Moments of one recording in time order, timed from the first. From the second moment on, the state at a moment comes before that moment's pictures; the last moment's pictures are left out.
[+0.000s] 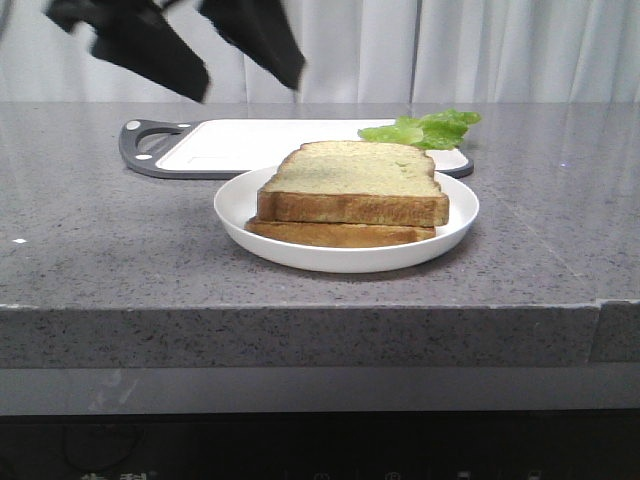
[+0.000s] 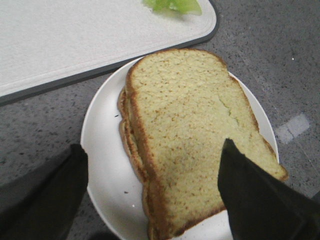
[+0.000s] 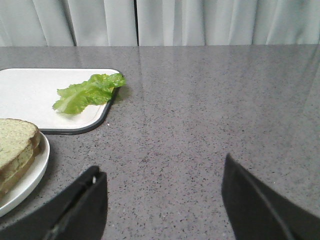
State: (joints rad) left arm -0.61 1.53 -1.21 -0.35 0.58 0.07; right arm 0.00 0.31 -0.37 0.11 0.31 -0.02
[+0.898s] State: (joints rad) left arm -0.62 1.72 -1.29 -0.38 0.59 0.07; right arm 0.00 0.31 -0.37 0.11 0.31 -0.02
